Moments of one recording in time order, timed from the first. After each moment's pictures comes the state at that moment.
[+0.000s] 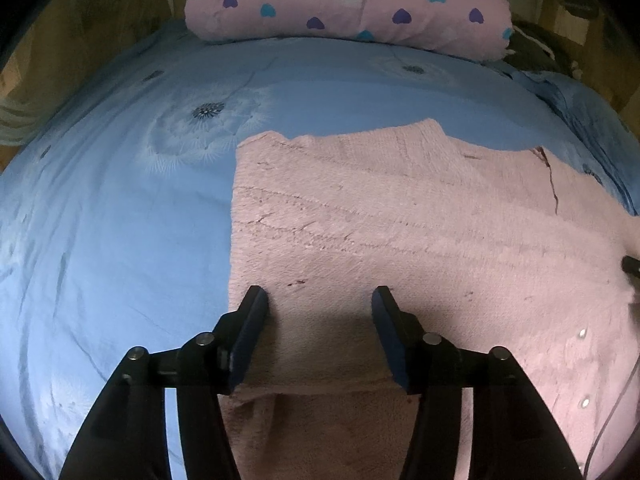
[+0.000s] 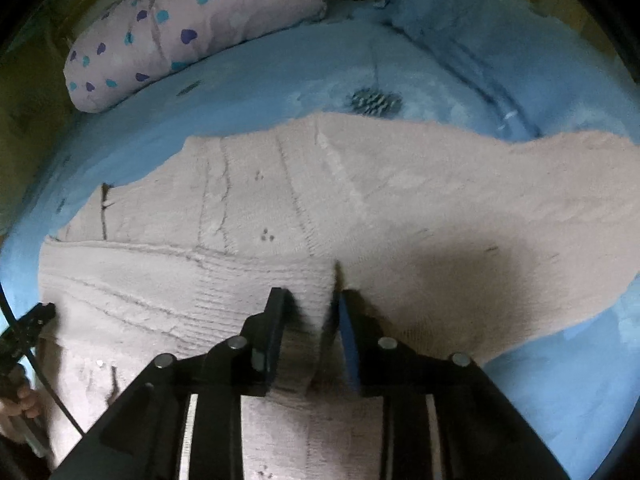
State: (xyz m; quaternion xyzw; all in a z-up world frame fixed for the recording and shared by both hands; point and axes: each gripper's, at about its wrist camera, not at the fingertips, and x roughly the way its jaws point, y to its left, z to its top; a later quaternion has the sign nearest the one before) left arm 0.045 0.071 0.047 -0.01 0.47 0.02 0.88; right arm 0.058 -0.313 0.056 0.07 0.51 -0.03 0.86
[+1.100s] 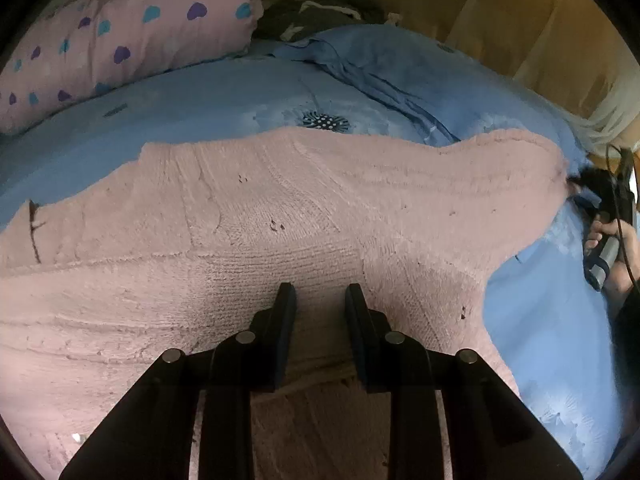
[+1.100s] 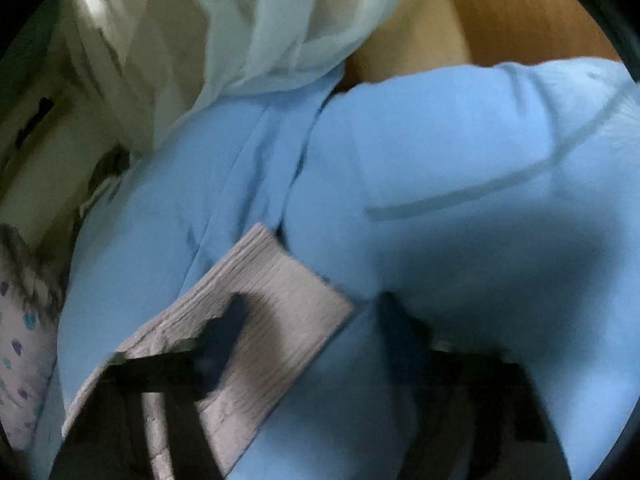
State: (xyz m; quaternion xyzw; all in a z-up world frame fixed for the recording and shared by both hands) left arm 0.045 -0.233 0.037 0.03 0.43 -0.24 0.87; right arm -0.036 -0.719 0.040 0.38 0.19 -0.37 0.83
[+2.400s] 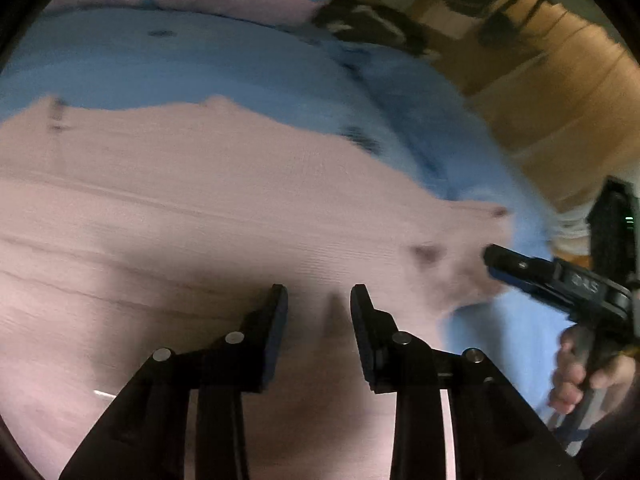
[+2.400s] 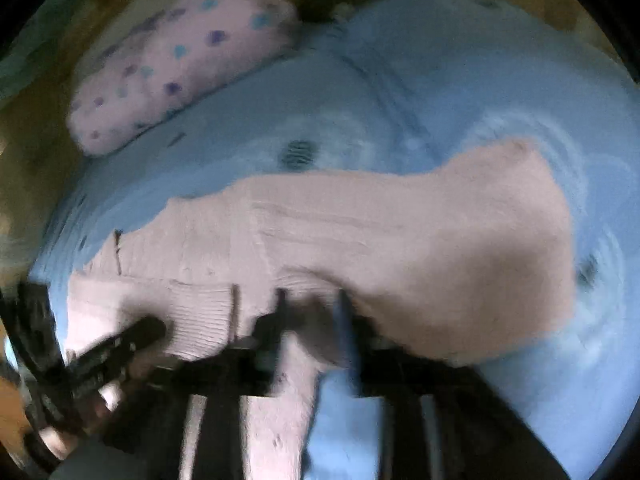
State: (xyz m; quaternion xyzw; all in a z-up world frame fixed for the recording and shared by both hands) left arm 0.058 -0.182 0.052 -0.17 0.49 -0.28 0.81; right arm 0.037 -0.411 0.096 0.19 0.50 -0.03 0.85
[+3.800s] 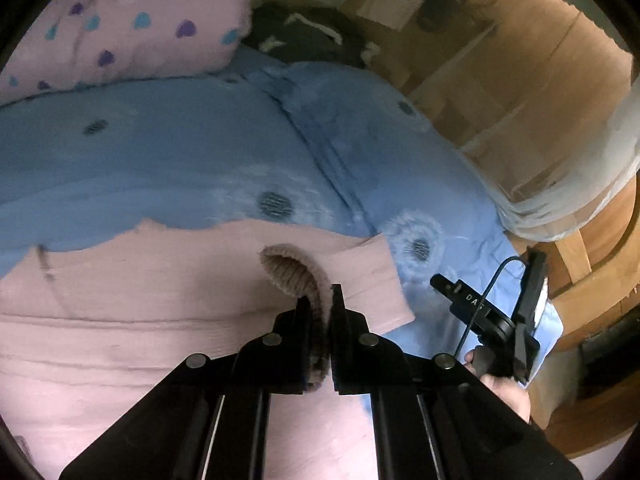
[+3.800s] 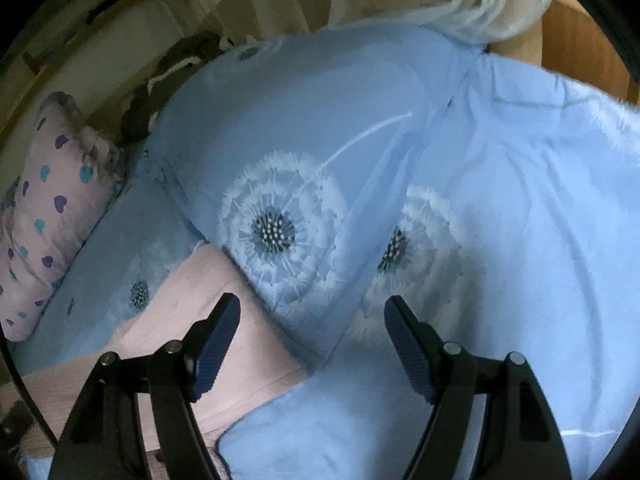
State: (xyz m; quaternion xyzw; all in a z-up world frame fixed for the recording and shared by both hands) left arm 0.086 -0.196 0.187 -0.08 0.48 -0.30 0.82; right arm -0.021 -0.493 0.088 0.34 0.39 -0.26 0.82
